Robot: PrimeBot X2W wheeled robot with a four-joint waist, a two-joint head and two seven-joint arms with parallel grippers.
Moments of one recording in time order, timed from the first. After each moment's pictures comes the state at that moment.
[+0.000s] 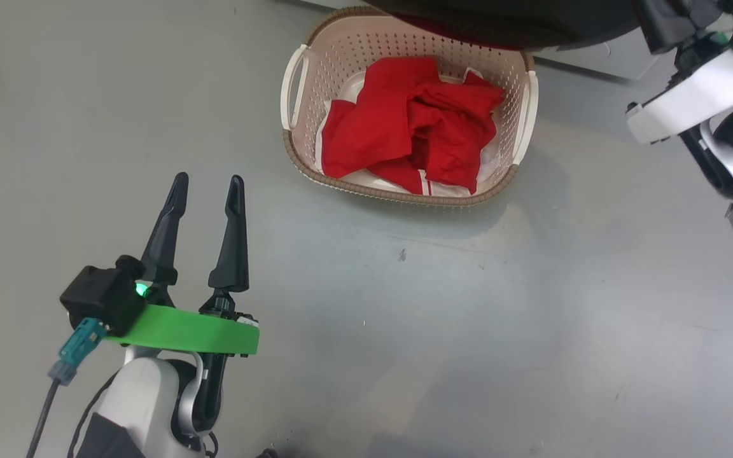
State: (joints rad) left arm -0.27 0.03 -0.26 0.07 -0.51 -0.07 -0.26; right arm -0.83 -0.42 0.47 0.26 0.36 0.13 -0.17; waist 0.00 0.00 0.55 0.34
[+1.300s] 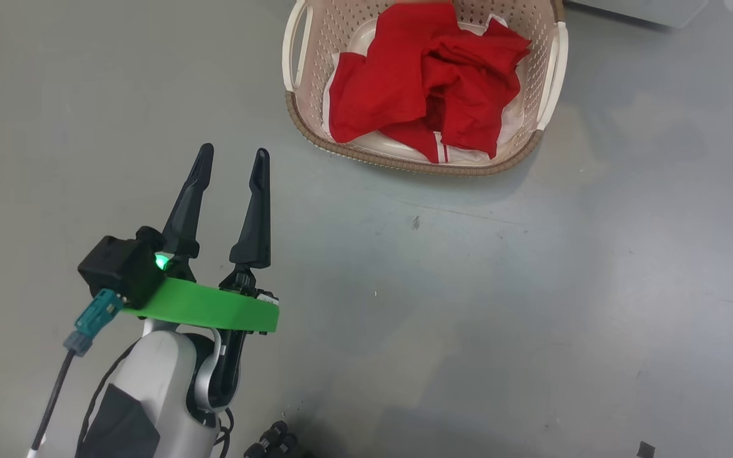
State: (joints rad) left arm -0.35 0.03 -0.33 0.09 -0.55 -0.03 -0.26; right arm -1.14 -0.46 0.48 0.48 0.35 0.15 -0.20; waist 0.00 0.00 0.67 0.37
